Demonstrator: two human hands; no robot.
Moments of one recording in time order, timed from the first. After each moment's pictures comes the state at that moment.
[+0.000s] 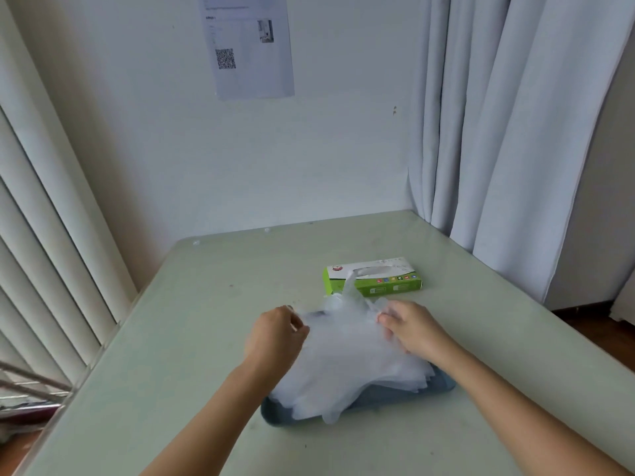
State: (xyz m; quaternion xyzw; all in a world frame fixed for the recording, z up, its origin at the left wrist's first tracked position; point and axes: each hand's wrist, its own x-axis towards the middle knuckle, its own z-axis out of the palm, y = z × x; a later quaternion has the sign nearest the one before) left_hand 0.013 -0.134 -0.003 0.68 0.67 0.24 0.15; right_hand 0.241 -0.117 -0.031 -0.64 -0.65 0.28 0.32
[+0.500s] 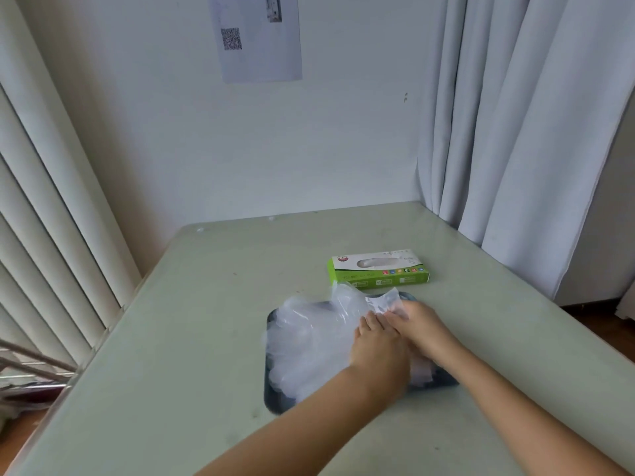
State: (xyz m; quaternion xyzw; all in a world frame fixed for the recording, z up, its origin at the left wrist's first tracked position) left_hand 0.128 -0.158 -0.023 0.84 0.54 -0.05 0.04; right_hand 0.238 -0.112 -0.045 -0.66 -0.64 0.25 0.31
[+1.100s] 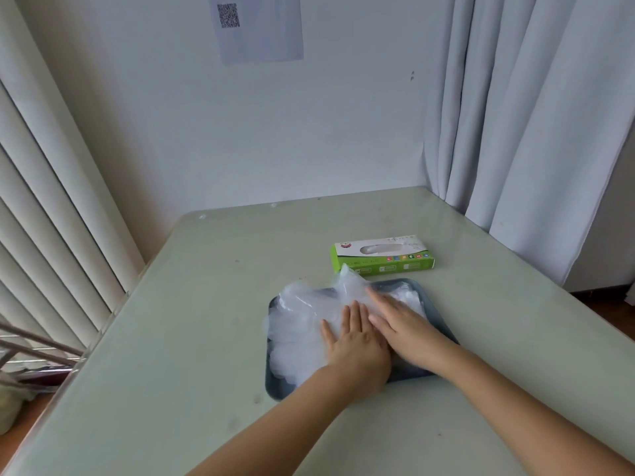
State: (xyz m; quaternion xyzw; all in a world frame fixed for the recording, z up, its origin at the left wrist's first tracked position) left_hand 0.101 -0.150 -0.055 0.81 0.57 -0.05 0.13; right_hand 0.226 -0.120 -0.067 -0.57 -0.78 0.19 0.17
